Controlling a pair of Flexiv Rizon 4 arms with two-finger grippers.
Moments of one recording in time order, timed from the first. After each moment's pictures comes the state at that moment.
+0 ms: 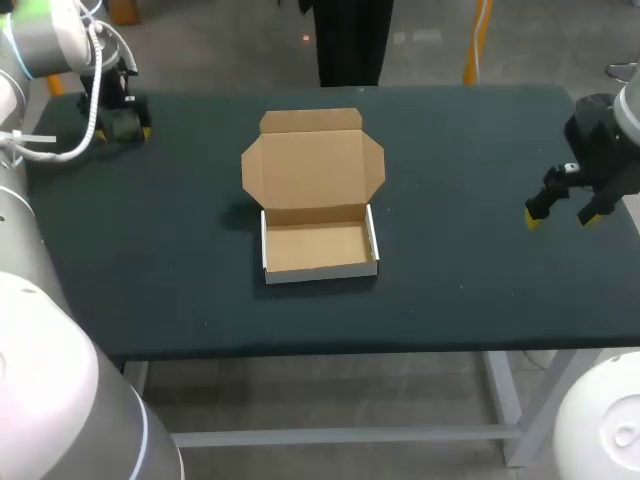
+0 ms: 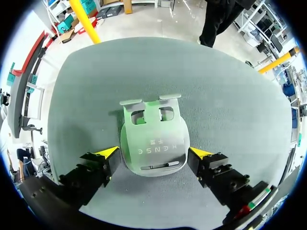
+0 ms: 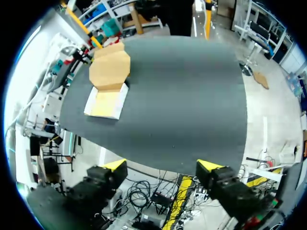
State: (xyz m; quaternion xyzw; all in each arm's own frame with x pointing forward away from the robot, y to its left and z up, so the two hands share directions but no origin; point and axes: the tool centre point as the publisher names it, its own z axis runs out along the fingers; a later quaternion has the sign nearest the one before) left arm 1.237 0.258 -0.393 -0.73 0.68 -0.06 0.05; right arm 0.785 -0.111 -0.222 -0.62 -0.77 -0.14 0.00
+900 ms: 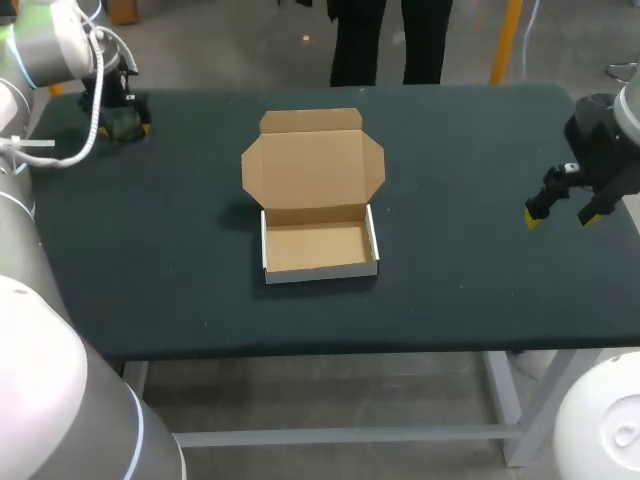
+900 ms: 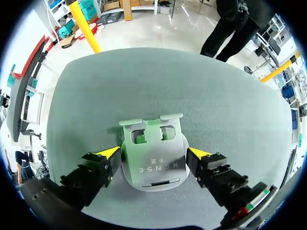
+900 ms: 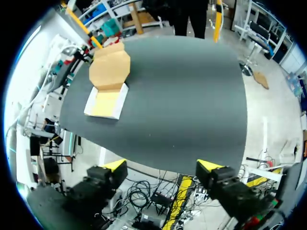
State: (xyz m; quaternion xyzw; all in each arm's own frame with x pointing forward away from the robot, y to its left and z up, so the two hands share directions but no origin) left arm 1.256 0.260 -0.397 -0.73 0.68 -0.09 0.07; right arm 0.785 -0.111 -0.222 -0.62 -0.77 -0.14 0.00
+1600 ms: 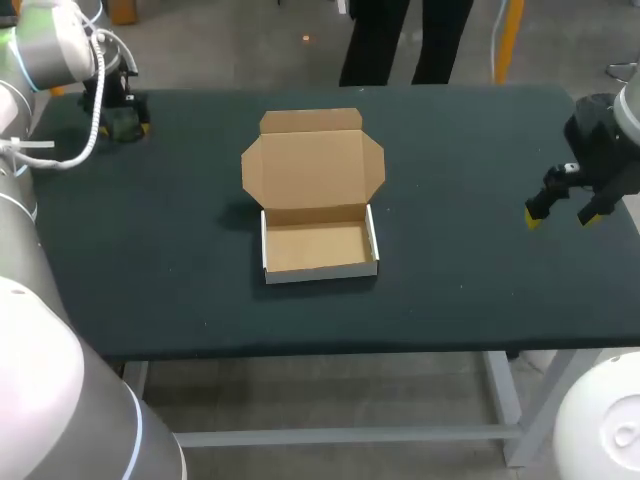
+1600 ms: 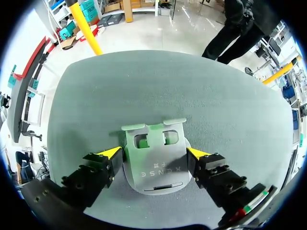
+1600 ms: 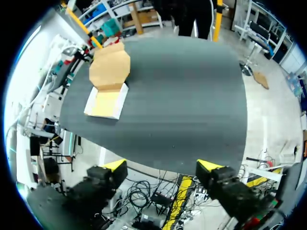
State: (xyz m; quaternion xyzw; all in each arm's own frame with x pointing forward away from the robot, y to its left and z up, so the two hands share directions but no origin) left arm 1.260 0.263 -0.400 -0.73 0.68 -0.09 0.08; right arm 0.785 -0.111 -0.222 -0.62 -0.77 -0.14 0.00
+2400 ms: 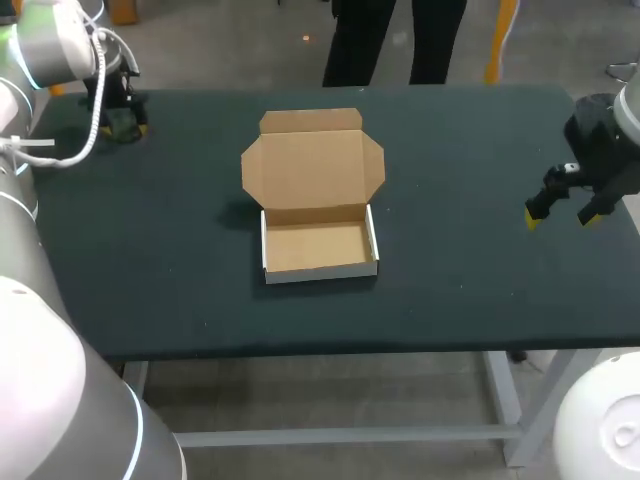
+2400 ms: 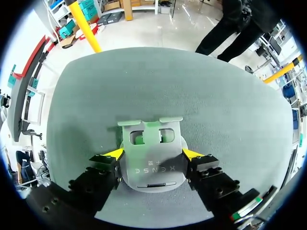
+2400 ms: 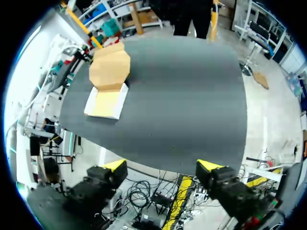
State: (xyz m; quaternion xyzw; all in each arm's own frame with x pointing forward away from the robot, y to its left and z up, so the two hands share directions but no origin) left arm 1.255 0.261 -0.400 -0.73 0.68 -0.08 0.07; right arm 0.785 -0.111 -0.222 -0.62 -0.77 -0.14 0.00
